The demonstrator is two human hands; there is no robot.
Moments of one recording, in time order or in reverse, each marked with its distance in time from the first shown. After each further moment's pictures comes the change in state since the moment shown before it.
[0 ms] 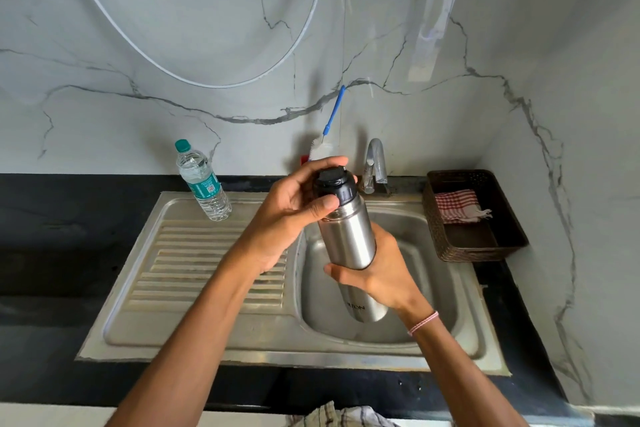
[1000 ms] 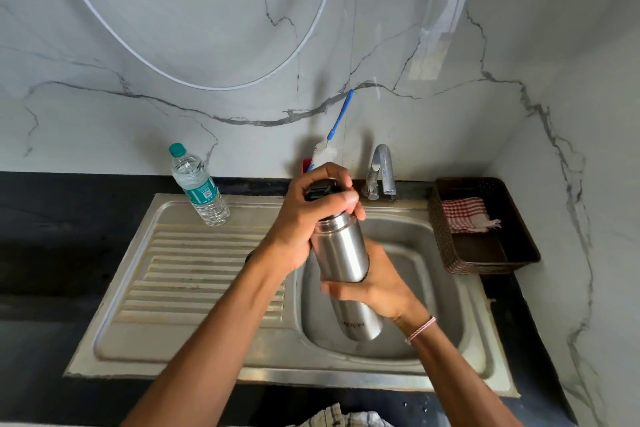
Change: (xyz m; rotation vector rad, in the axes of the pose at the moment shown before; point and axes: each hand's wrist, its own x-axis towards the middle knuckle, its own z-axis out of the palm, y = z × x) left_hand 0.050 -0.019 0.001 -0.305 0.106 -0.004; right_hand 0.033 0.009 0.011 0.134 -0.191 0.065
